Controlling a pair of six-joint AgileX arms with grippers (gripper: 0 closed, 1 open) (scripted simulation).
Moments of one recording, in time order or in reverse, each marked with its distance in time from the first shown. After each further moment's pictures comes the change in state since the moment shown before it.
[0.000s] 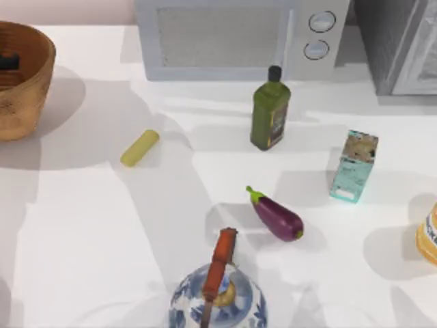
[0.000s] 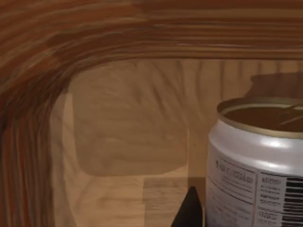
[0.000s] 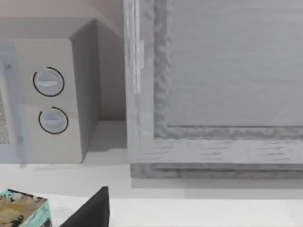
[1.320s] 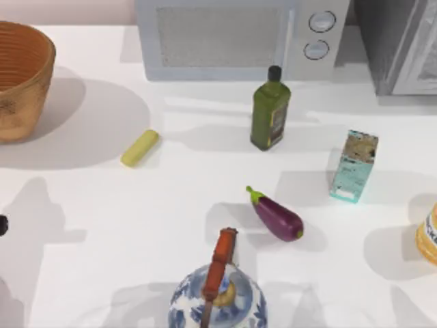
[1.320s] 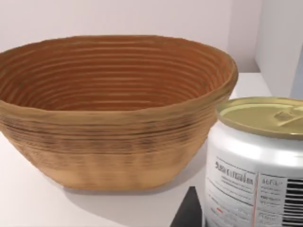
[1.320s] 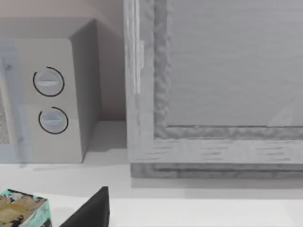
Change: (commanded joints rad) left arm -0.158 -2.155 -1.909 0.969 -0.059 -0.170; right arm 0.000 0.000 0.000 0.000 0.000 0.000
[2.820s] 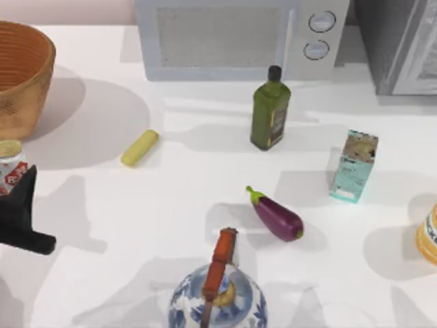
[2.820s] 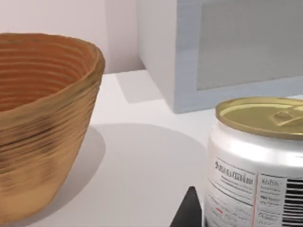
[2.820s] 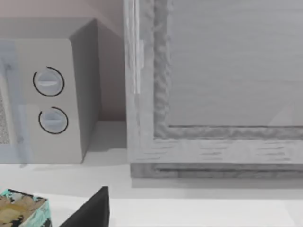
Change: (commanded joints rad) left arm -0.051 0.264 -0.160 0.453 0.261 0.034; right arm 0.000 0.000 0.000 0.000 0.000 0.000
